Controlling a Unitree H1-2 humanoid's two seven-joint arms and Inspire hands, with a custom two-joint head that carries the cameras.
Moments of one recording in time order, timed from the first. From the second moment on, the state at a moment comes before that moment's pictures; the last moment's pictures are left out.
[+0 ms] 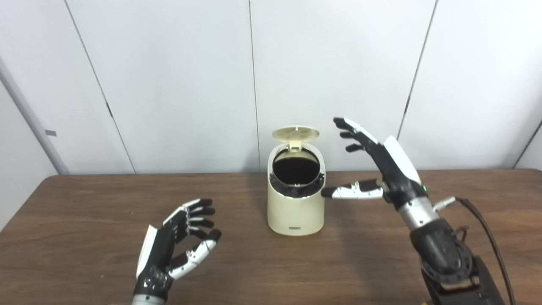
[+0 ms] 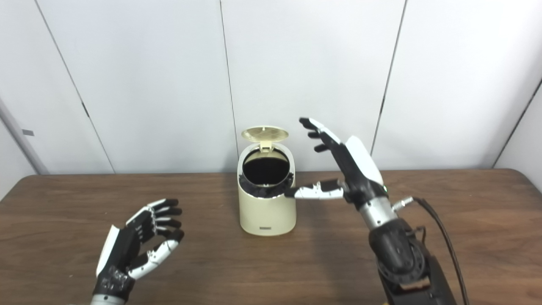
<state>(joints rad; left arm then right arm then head) -0.02 0.16 0.01 -0.16 0.10 -0.14 -0.01 -0.49 -0.23 0.10 -0.12 -0.45 0.05 0.10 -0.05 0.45</state>
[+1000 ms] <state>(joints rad) 0.05 0.16 0.00 -0.09 0.05 -0.14 -0.09 -0.70 -0.28 0.23 -0.02 -0.58 0.12 0.24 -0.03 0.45</state>
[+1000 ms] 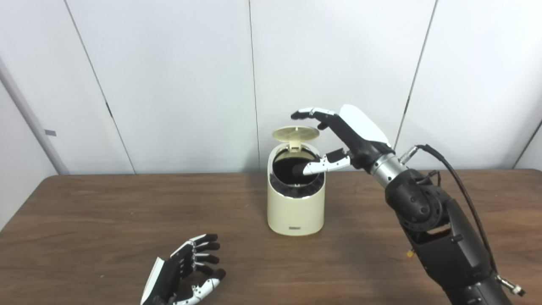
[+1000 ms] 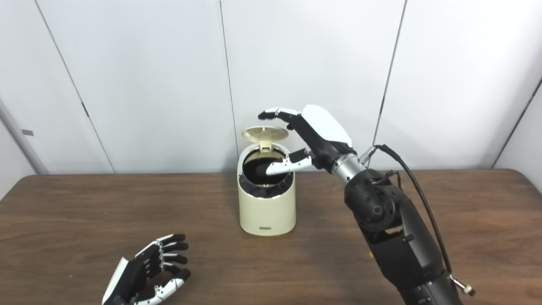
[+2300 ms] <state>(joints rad) 0.05 0.16 0.00 -0.10 0.03 -0.12 -0.09 -0.60 -0.30 0.29 -0.03 -0.63 -0.01 0.26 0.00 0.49</state>
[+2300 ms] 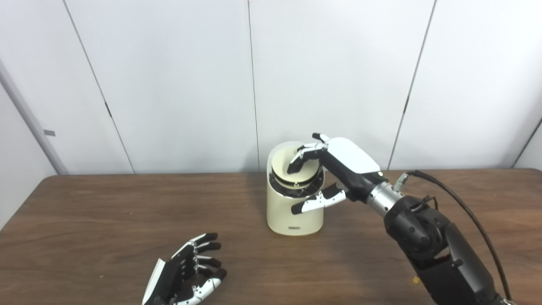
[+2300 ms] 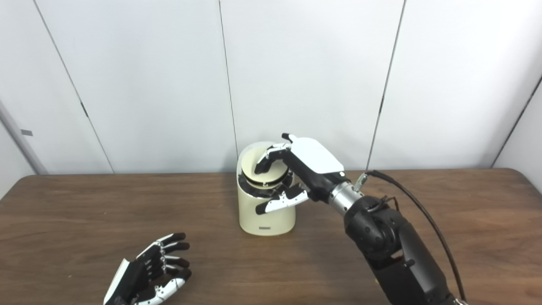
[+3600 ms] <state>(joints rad) 0.08 0.15 0.00 -0.15 0.02 -0.07 -0.10 -0.61 -0.37 0.37 -0.03 -0.87 -0.12 0.24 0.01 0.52</state>
